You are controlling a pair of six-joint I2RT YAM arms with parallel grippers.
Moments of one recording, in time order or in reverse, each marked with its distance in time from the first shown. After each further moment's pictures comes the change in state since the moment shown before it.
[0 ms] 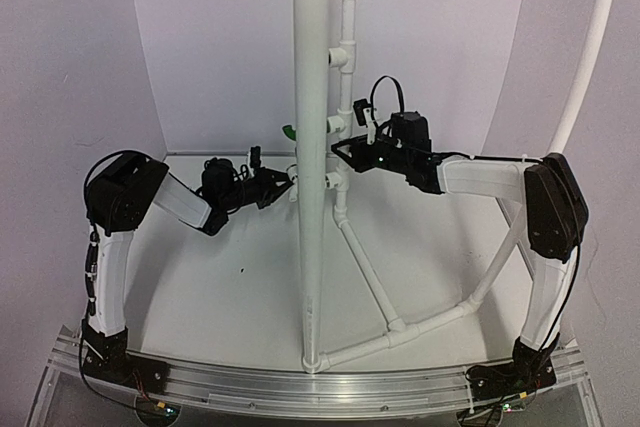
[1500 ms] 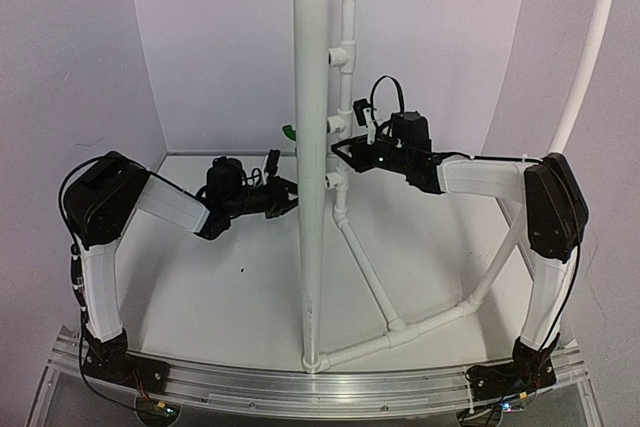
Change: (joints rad) left arm -0.118 -0.195 -0.103 -0.171 0.061 0.143; right arm 0.000 0.000 0.000 -0.001 -0.003 -0.002
